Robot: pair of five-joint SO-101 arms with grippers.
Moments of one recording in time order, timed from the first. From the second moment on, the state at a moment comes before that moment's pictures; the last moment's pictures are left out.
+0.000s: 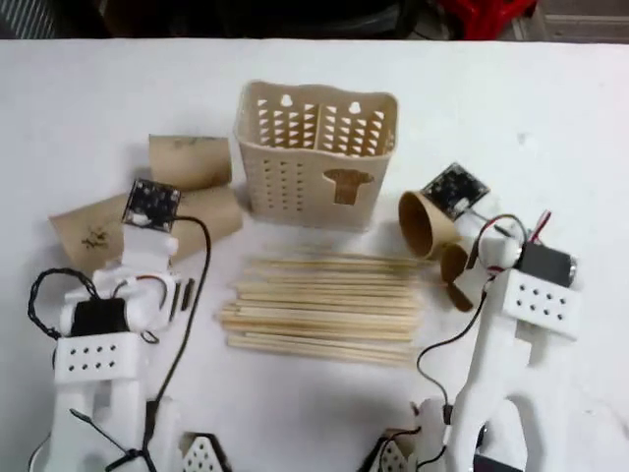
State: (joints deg) left arm -12.9 -54.4 66.9 58.9 -16.8; right arm 15.4 -34.1 41.5 70.1 60.6
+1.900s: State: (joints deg) left arm -10.5 -54.4 68.4 58.8 -16.8; right arm 2.9 -22.2 -15.6 85.5 14.0
